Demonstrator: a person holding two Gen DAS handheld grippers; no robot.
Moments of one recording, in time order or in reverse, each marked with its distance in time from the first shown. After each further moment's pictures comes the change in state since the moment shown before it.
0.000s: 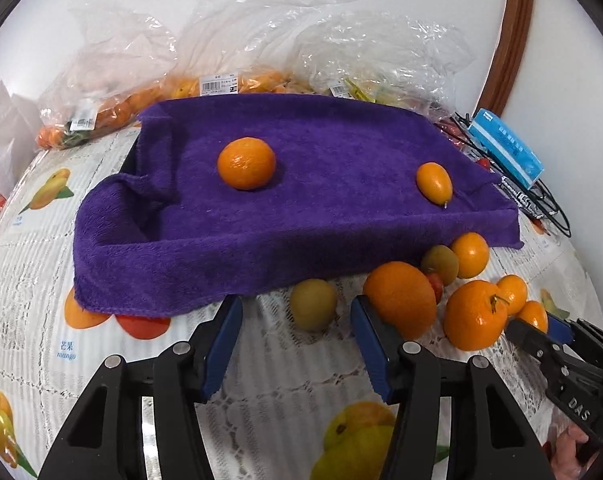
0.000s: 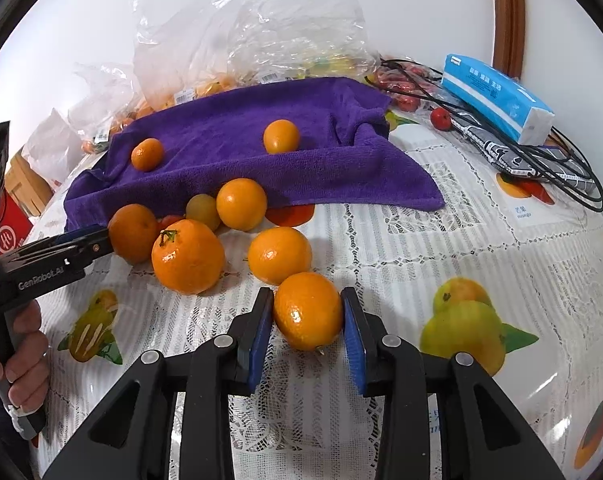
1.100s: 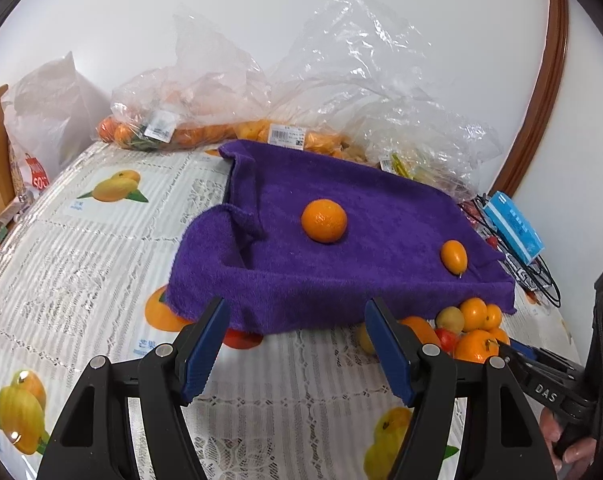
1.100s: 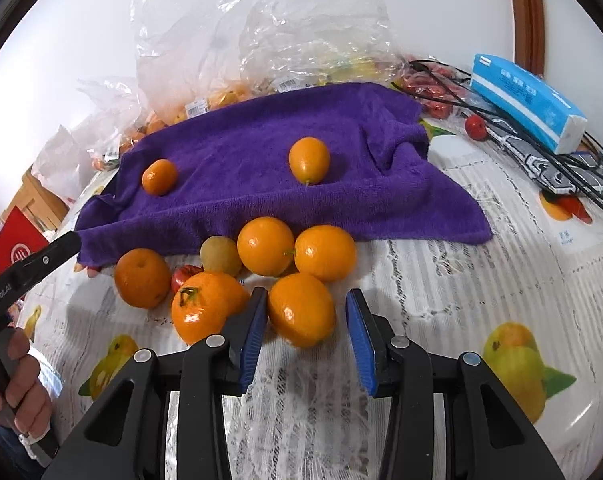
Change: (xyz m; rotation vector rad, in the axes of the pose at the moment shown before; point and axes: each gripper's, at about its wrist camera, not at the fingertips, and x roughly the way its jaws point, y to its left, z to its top) left arm -0.047 0.059 -0.006 -0.187 -0.178 -0.012; right arm 0.023 0.012 0.026 0.027 -0.001 0.078
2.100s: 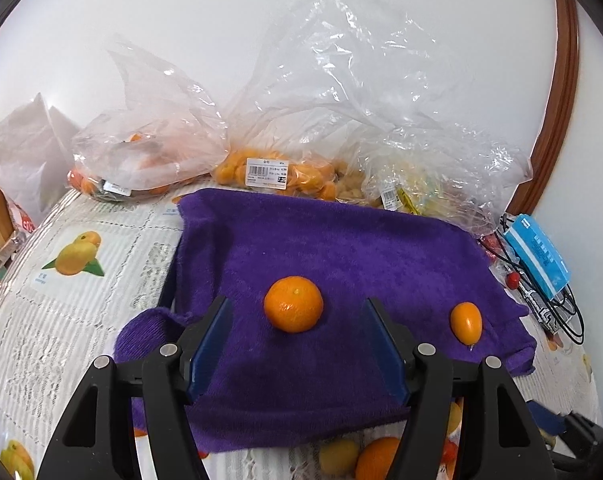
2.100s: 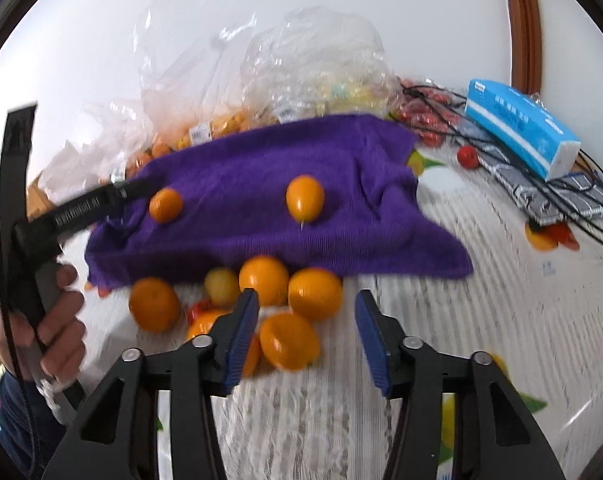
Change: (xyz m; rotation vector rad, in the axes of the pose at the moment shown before) left arm 0.046 -0.038 0.053 0.032 -0.047 0.093; right arm -0.017 -0.005 0.012 -0.005 -0.042 0.008
